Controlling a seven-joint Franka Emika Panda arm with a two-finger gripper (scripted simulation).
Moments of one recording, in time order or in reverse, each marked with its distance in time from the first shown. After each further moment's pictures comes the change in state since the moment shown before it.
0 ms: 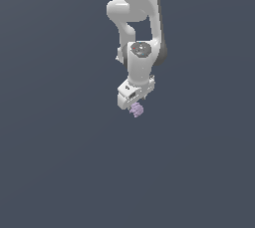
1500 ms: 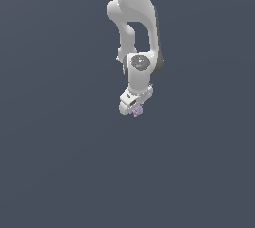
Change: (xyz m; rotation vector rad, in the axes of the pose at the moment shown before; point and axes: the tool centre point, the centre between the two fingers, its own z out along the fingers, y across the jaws) arm -0.001 -0.004 0.051 -0.002 0.003 -0.032
